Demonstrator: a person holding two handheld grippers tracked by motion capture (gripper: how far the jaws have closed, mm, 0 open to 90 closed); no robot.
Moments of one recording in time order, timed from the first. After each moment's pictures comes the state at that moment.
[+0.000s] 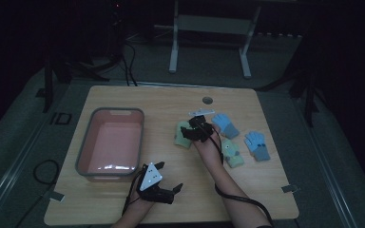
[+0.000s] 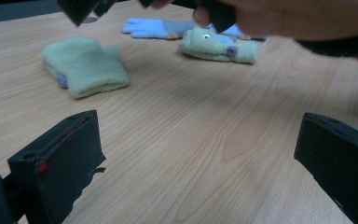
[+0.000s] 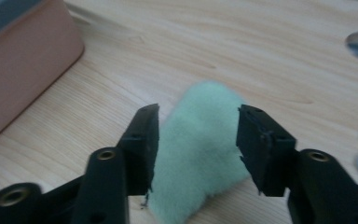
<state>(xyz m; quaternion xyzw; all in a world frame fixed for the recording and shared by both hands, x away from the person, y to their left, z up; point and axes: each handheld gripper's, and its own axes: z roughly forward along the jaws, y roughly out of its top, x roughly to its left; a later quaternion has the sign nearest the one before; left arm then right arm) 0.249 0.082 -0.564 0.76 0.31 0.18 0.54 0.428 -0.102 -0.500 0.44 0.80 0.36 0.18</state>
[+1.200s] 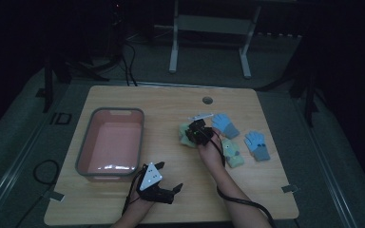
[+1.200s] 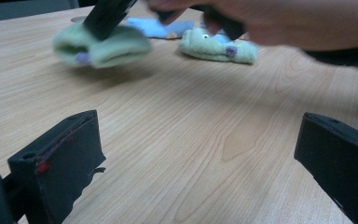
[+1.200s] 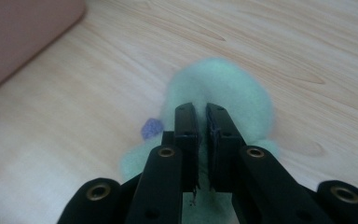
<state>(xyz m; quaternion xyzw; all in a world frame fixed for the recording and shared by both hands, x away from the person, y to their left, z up) 0.249 0.082 -0.564 0.76 0.31 0.19 0.54 0.419 -0.111 -0.506 0.41 0.83 0.33 0.17</state>
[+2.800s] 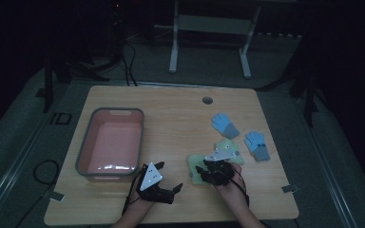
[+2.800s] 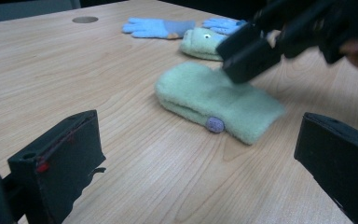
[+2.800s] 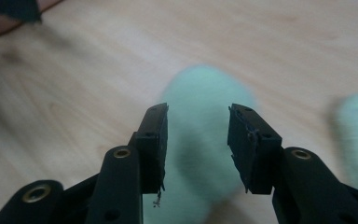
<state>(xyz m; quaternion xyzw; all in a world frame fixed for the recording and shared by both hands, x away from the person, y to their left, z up) 0.248 0.081 -0.564 0.76 0.31 0.19 0.54 0.299 -0.168 -0.518 0.37 0.85 0.35 0.17</state>
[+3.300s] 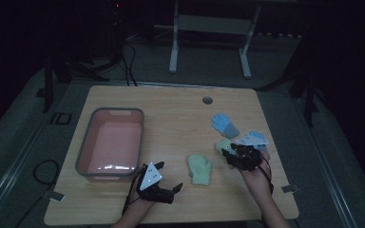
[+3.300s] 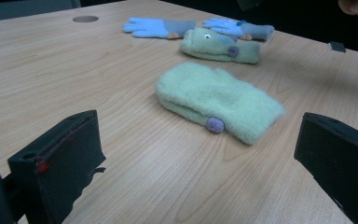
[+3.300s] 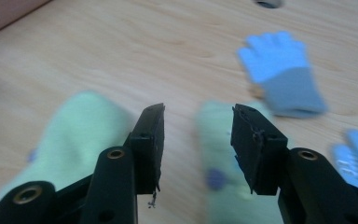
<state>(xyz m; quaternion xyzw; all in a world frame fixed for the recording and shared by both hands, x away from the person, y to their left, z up) 0.249 0.082 -0.564 0.76 0.31 0.19 0.54 0.332 -0.243 -0.486 0.42 0.80 0.36 0.22</state>
